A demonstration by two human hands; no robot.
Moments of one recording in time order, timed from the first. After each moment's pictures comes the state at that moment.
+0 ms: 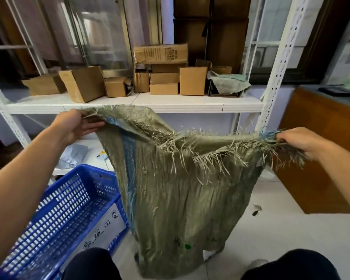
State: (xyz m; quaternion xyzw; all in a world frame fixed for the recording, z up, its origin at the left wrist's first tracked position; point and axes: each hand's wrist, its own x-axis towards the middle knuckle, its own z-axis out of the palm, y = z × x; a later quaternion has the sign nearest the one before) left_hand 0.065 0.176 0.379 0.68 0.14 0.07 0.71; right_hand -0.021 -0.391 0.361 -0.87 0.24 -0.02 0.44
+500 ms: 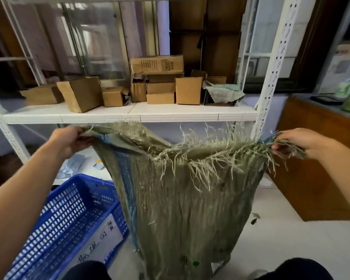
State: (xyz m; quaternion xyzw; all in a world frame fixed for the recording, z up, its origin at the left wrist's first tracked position) left_hand 0.073 0.185 0.365 0.66 0.20 0.11 0.72; right_hand -0.017 -0.412 0.383 -0.83 0.22 -0.02 0.52
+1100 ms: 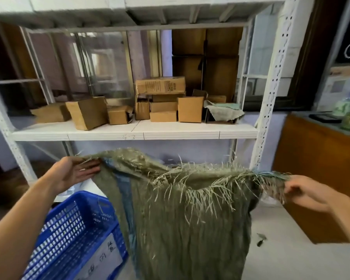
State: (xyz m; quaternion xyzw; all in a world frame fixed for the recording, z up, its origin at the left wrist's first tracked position) left_hand 0.051 0.214 0.339 0.64 0.15 -0.02 0.75; right_hand -0.057 -0.412 0.325 -0.72 0.13 0.04 0.68
